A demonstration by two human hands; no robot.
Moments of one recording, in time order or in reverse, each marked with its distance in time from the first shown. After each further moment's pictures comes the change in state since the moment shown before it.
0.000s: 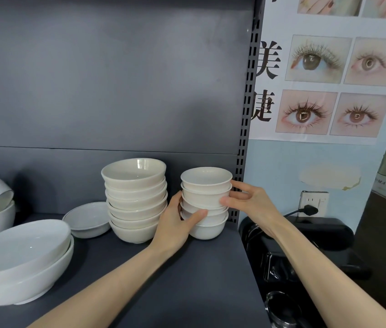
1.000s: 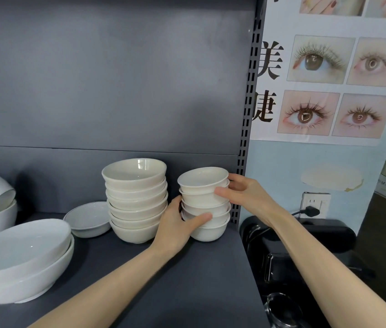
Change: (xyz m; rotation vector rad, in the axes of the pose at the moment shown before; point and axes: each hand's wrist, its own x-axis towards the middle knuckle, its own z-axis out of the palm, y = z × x) left_hand -0.003 0.009 0.003 0.046 0.026 -0.022; right_hand 0.014 -0.014 0.002 -0.137 -0.114 -0.071
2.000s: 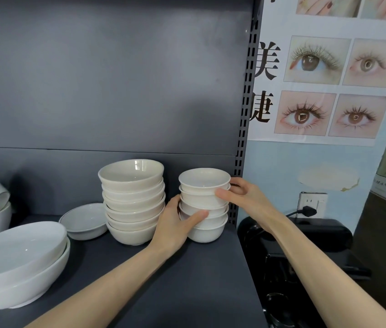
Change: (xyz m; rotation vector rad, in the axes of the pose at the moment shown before) left_hand 0.001 0.005 -0.001 0.037 -0.023 0.006; right_hand -0.004 0.010 -0.001 0.040 0.043 0.051
